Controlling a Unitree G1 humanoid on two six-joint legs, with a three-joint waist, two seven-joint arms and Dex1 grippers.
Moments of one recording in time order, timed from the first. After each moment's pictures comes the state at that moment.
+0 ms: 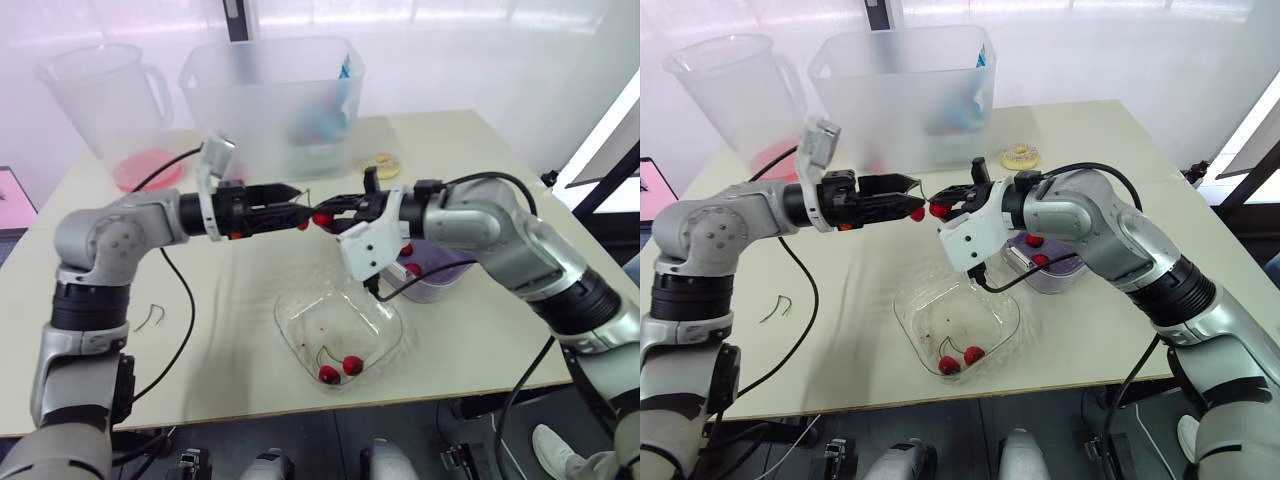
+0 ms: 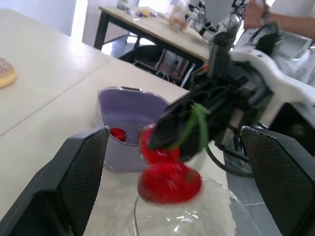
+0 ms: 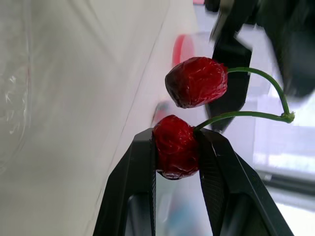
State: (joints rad) left arm -0.88 0.61 0.05 0.02 -0.85 0.99 -0.96; right arm -0.99 -0.82 0.53 -0.16 -0.27 -0.23 0.82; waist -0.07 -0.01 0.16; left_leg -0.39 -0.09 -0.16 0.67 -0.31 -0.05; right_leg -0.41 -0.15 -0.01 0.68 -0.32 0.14
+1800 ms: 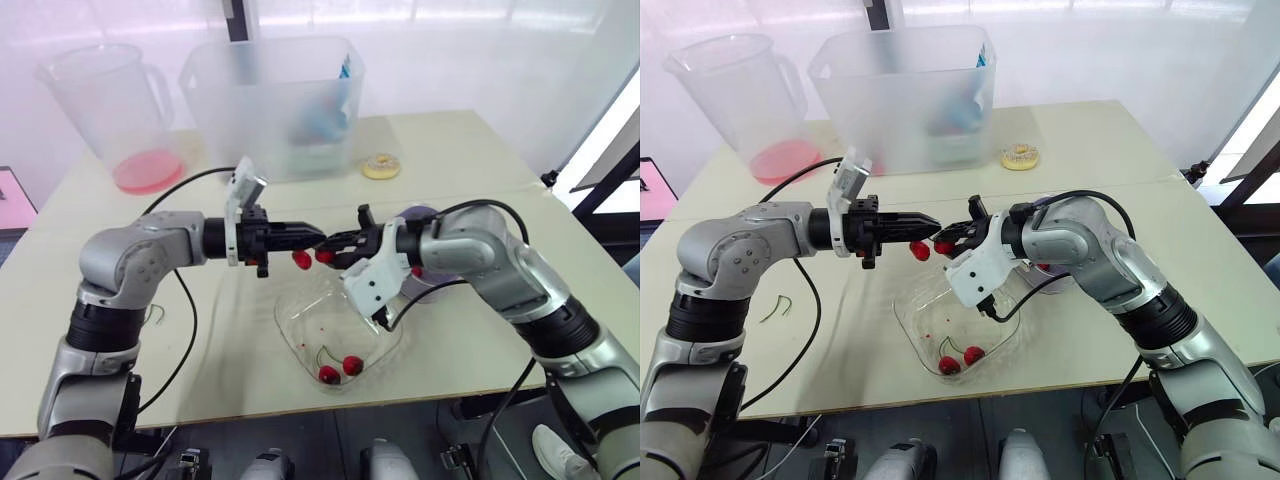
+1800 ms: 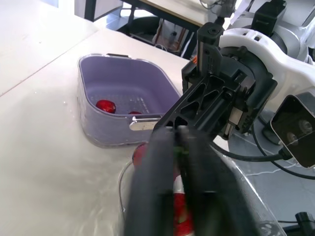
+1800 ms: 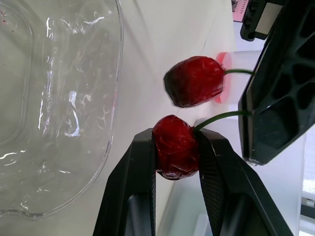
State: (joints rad) left arm -0.79 0.61 -0.02 -0.12 -0.79 0.98 -0.96; right arm -0.85 -0.73 0.42 -0.19 -0.34 -0.27 1.01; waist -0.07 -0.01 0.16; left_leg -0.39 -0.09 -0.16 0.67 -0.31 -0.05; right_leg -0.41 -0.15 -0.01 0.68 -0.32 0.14
